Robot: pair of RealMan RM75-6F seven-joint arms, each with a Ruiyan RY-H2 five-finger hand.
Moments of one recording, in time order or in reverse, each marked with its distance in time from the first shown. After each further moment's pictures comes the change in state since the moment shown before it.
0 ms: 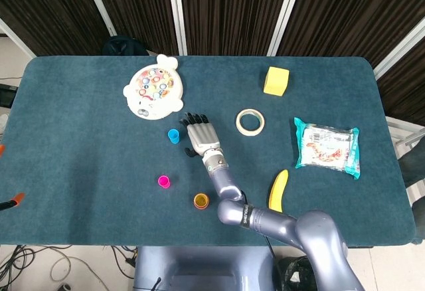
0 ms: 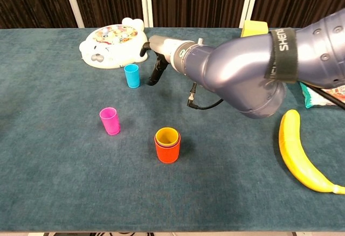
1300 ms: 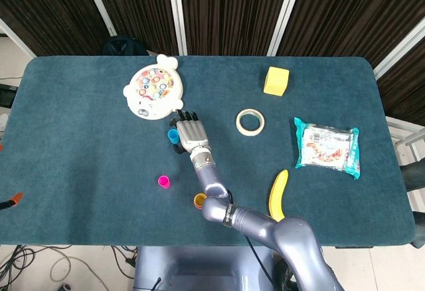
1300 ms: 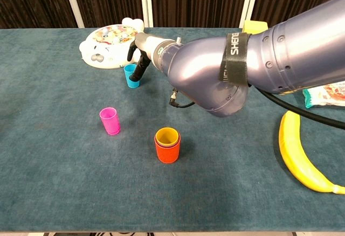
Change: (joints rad) left arm 0.002 0.007 -0.003 -0.004 -0.004 0.003 -0.015; right arm 0.108 -0.126 0.111 0.221 -0.009 -0.063 0.033
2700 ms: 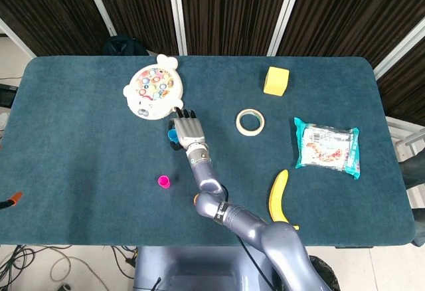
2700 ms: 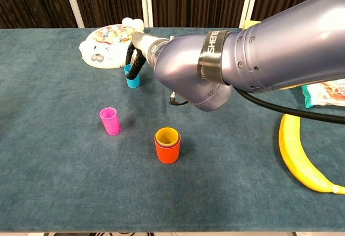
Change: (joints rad) left arm 0.002 -0.001 -0.002 -0.002 -0.003 0.004 0.000; right arm 0.084 -0.074 0.079 0.195 -0.013 -0.092 0.039
